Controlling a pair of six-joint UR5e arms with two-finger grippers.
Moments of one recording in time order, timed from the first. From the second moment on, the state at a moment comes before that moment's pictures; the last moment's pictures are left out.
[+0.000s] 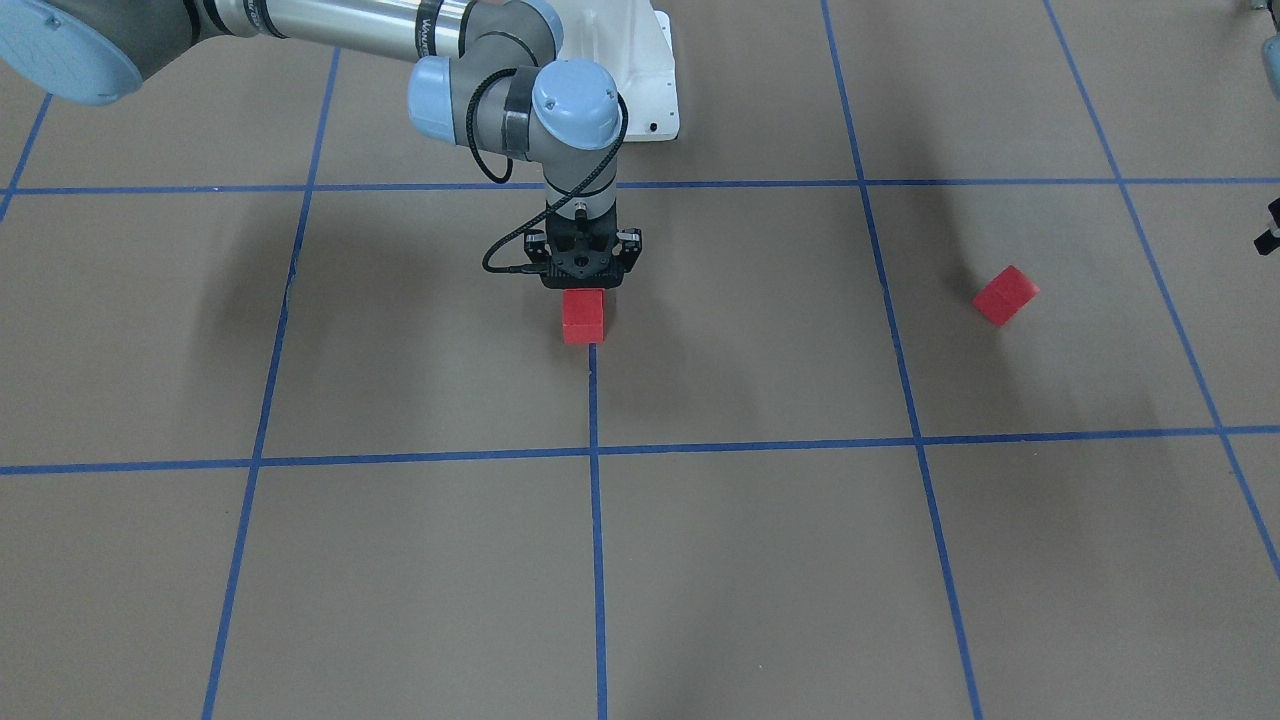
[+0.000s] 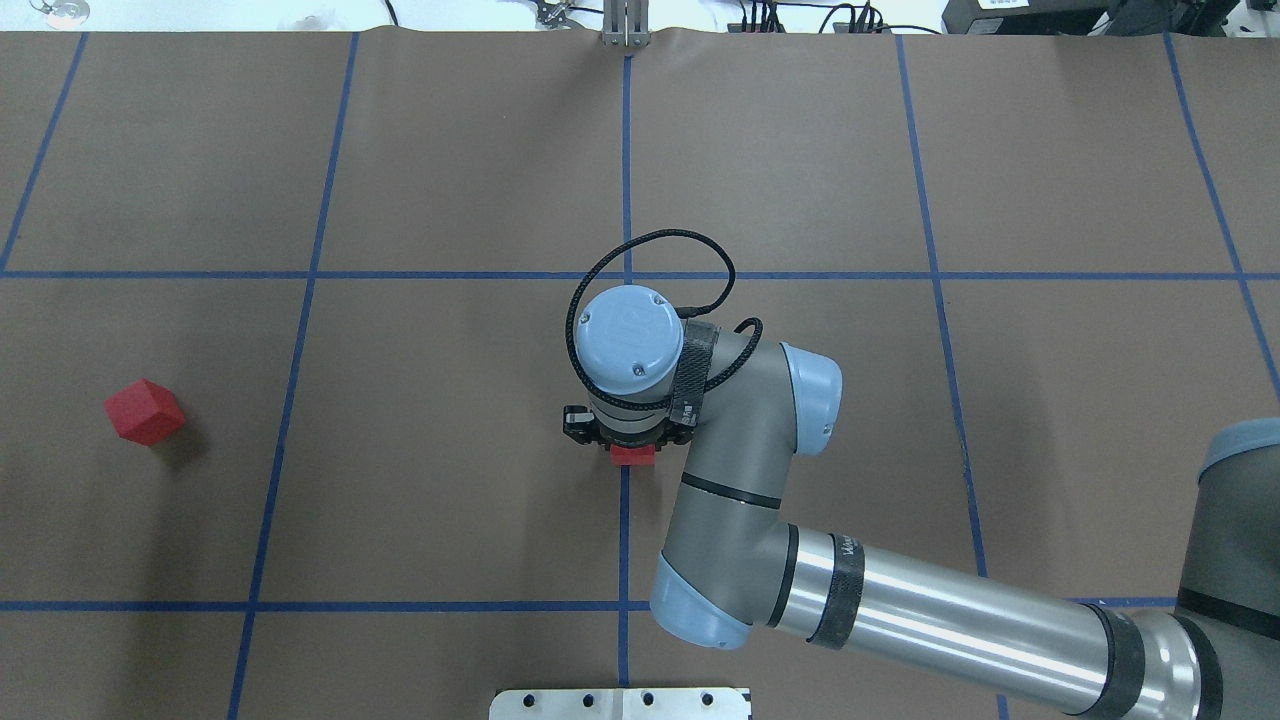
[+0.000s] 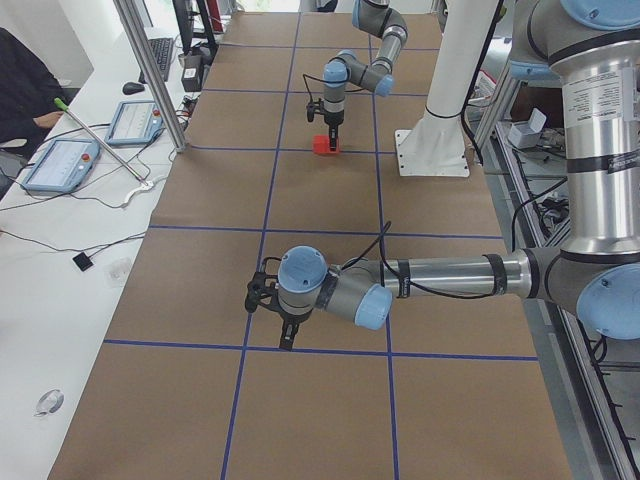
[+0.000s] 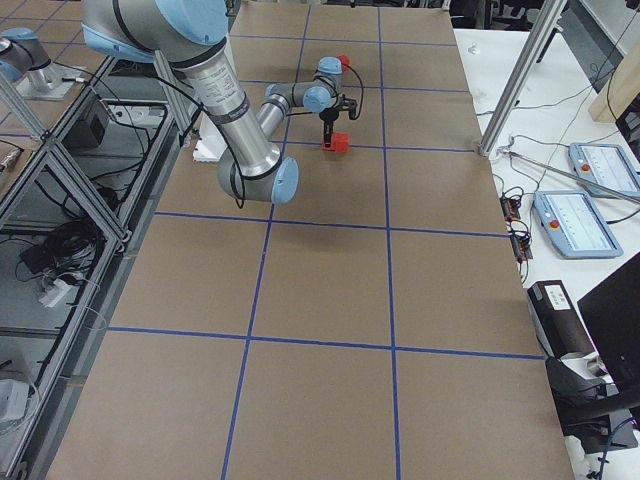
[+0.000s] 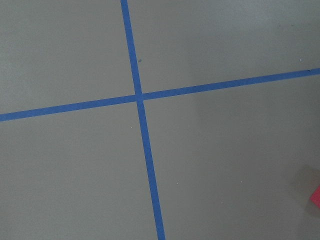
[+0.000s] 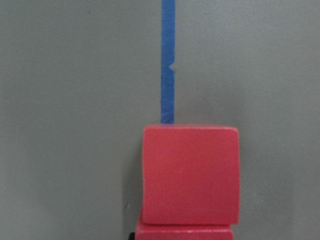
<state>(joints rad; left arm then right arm) -1.48 -1.41 -1.64 -2.00 -2.42 -0.14 0.40 -0.77 1.50 -1.57 1.84 1.29</state>
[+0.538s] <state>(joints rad) -1.48 -1.41 -1.64 -2.00 -2.42 -0.14 0.40 -0.77 1.49 -1.57 1.84 1.29</state>
